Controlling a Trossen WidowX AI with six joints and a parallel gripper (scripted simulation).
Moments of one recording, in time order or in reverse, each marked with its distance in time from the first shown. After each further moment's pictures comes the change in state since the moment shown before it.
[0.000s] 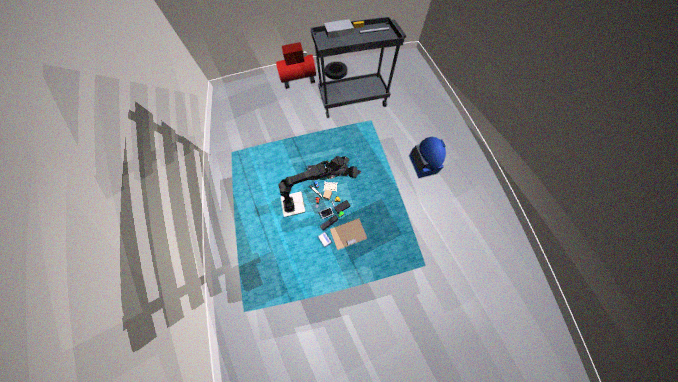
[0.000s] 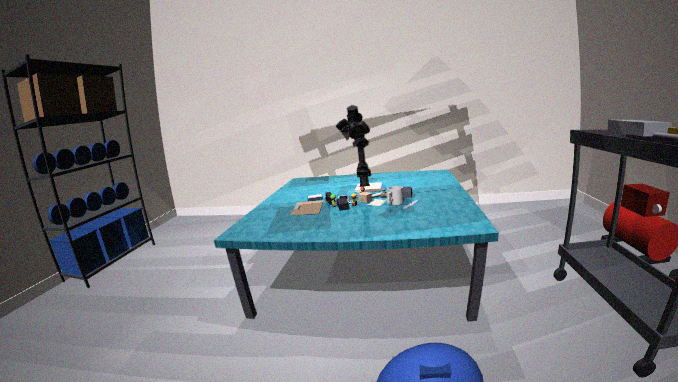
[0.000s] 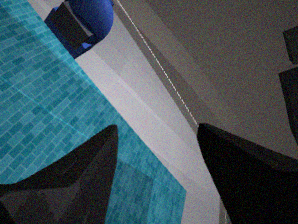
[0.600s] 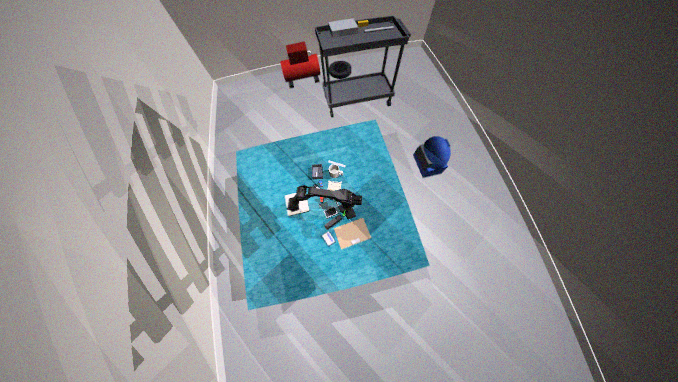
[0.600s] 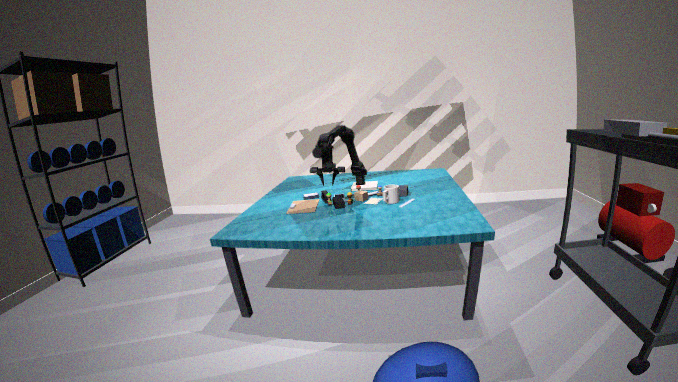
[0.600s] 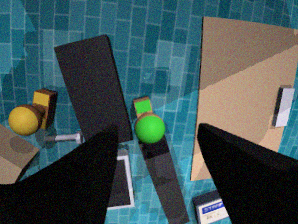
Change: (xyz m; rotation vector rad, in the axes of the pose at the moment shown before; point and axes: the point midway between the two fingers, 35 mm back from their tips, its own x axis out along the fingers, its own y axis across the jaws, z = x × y) arm 0.016 0.120 -0.258 0.741 0.887 0.490
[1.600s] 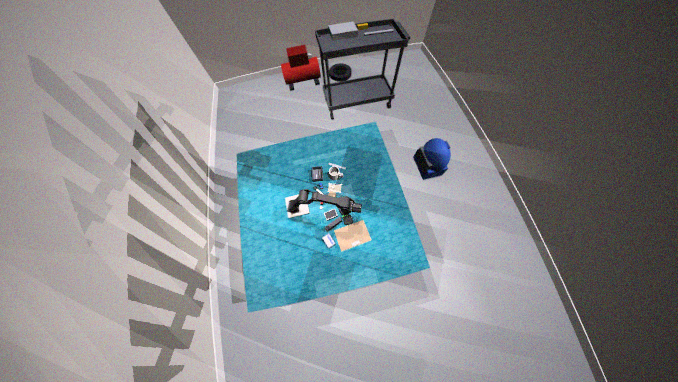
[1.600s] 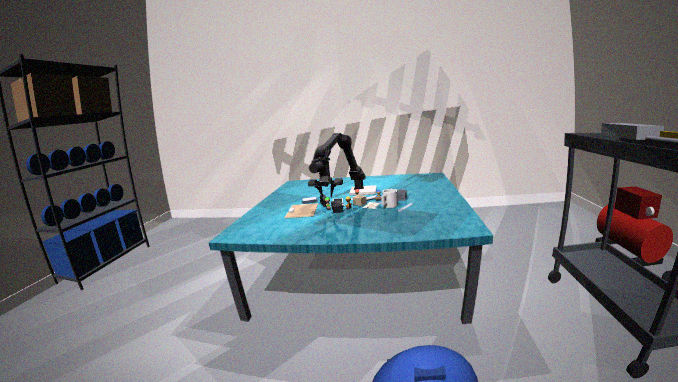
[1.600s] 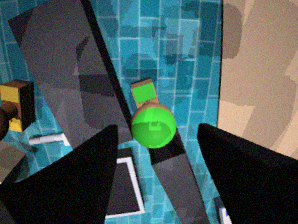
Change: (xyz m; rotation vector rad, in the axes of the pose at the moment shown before) arm 0.047 -0.004 -0.023 0.096 0.098 0.045
